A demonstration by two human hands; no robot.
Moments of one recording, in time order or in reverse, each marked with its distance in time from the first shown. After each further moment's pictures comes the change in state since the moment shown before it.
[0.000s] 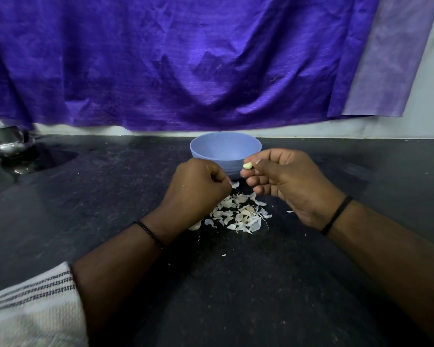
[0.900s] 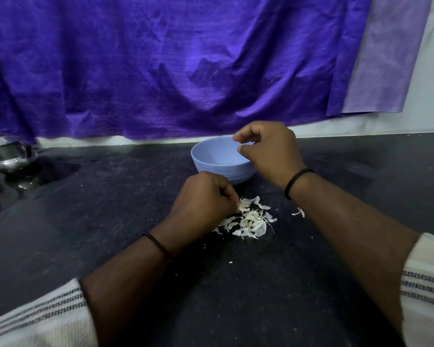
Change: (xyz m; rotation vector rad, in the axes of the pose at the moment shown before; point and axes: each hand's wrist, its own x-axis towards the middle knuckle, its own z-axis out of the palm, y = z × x) left_hand 0.002 -0.004 0.004 0.087 -0.180 0.014; right_hand 0.061 -0.007 0.016 -0.637 0.288 -0.417
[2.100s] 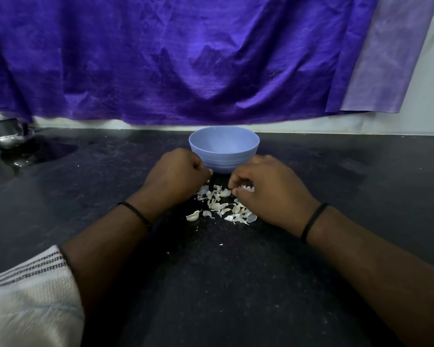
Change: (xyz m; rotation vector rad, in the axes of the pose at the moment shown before) left_hand 0.010 -0.015 -0.024 0.116 0.085 -0.133; right_hand -0.073 -0.001 -0.022 -0.376 -0.351 -0.246
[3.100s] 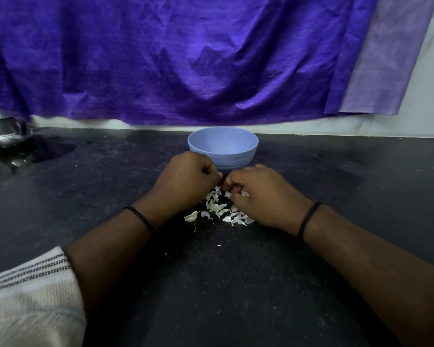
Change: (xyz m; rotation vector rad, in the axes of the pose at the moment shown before) left_hand -0.005 0.006 0.012 -0.061 0.020 0.158; right_hand 0.009 0.008 0.012 0.007 -0.129 -0.050
